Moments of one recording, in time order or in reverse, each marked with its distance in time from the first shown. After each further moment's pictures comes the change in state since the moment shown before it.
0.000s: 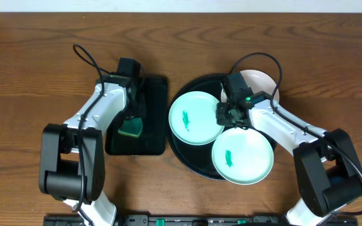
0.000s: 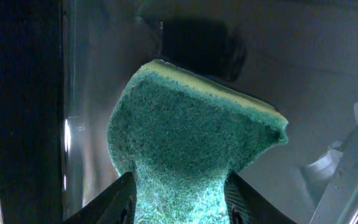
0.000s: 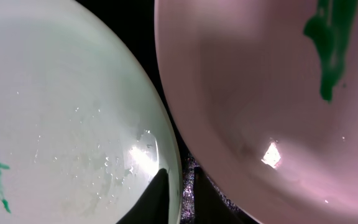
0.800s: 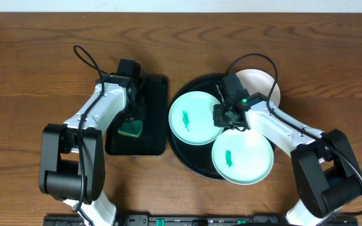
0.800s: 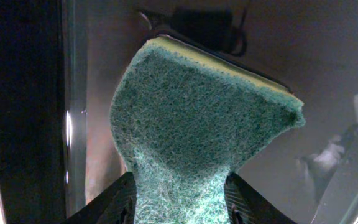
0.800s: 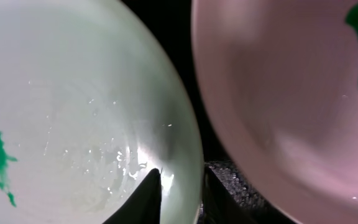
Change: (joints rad) left arm 0.000 0.000 0.000 -0.041 0.001 0.000; right arm 0.036 0.000 0.000 0.001 0.016 0.000
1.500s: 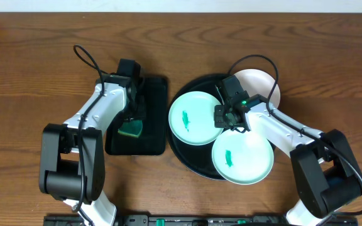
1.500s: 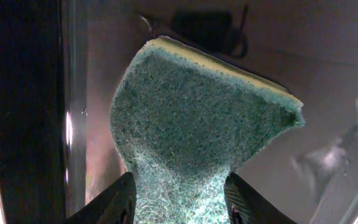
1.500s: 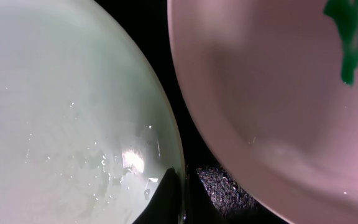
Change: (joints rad) left arm 0.000 0.000 0.000 0.002 0.000 0.000; right arm 0.002 0.000 -0.019 0.018 0.026 0.029
